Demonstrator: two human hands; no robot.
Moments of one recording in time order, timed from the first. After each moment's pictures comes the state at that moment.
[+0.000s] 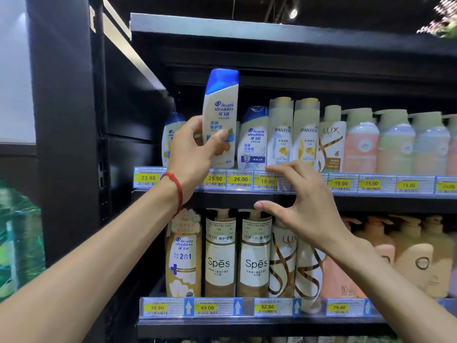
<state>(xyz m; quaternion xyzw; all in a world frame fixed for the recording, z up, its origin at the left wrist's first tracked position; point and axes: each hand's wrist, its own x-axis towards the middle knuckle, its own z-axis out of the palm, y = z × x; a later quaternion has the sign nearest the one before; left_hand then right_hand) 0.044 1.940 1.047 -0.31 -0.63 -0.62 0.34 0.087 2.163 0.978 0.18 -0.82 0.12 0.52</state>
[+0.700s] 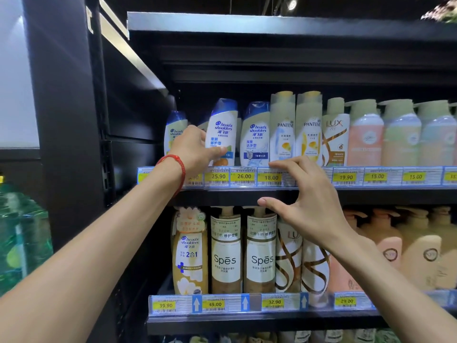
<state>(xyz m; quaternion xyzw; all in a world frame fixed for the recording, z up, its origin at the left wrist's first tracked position) 0.027 1.926 1.068 -0.23 -0.84 -0.44 0.23 0.089 2.157 0.974 0.15 -0.83 0.15 0.52</state>
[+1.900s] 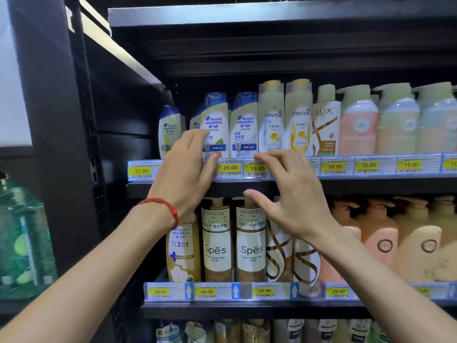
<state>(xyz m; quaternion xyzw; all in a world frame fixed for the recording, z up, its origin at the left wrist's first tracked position) 0.055 1.939 1.011 -0.26 -0.81 -0.23 0.47 0.085 2.163 0.967 0.16 -0.83 0.06 0.53</state>
